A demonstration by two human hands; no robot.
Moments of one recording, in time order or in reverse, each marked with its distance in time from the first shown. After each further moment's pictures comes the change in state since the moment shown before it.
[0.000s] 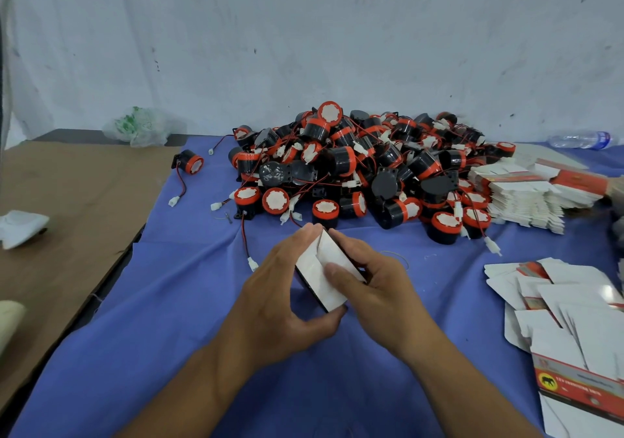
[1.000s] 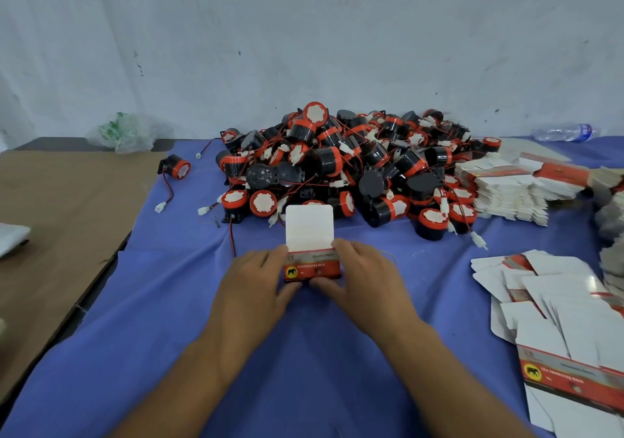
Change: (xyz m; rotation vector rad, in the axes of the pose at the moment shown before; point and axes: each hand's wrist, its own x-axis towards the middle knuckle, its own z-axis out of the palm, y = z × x) left_hand 0.005 -0.040 0.015 0.411 -0.205 -0.167; right_hand 0.023 0.031 -0.006 -0.965 0.051 -0.082
